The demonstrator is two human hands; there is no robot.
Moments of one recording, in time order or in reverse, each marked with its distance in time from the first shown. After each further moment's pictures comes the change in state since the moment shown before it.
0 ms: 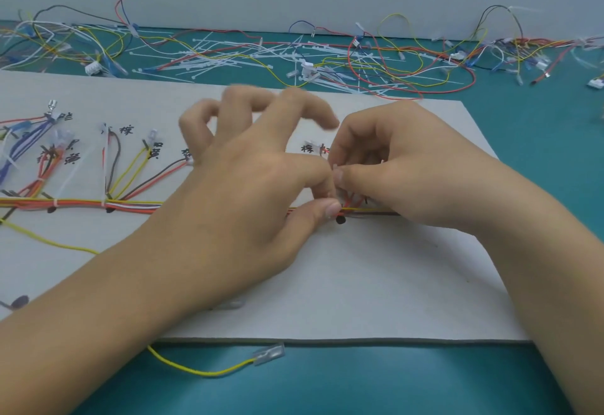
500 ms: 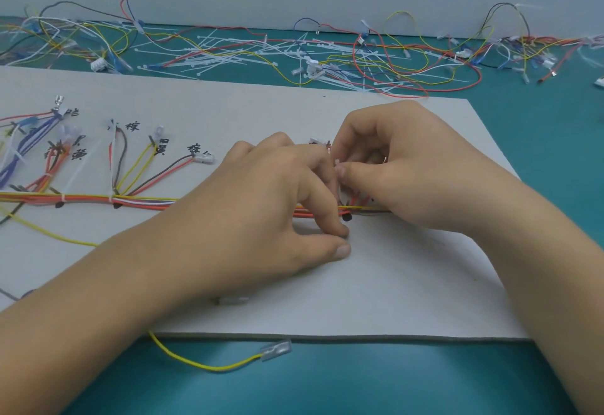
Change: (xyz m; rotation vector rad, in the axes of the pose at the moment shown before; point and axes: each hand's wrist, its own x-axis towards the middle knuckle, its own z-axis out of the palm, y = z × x) left_hand 0.002 -0.007 0.005 -0.355 -0.282 -0.041; right_hand 0.003 0.000 0.008 -0.043 0.072 -0.015
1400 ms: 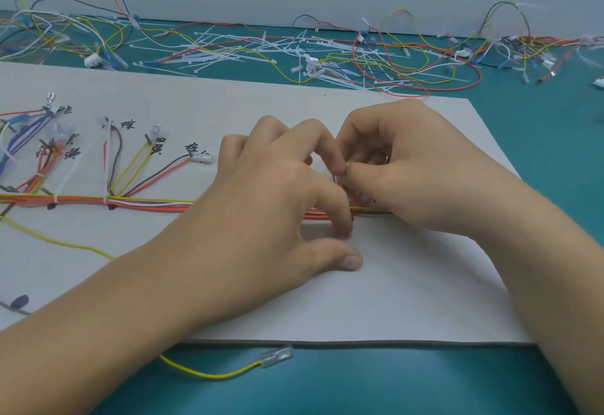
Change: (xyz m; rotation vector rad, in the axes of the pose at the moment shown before) left_hand -0.004 0.006 0.005 0.097 0.101 -0.004; right_hand -0.001 -0.003 0.000 0.009 -0.007 0.001
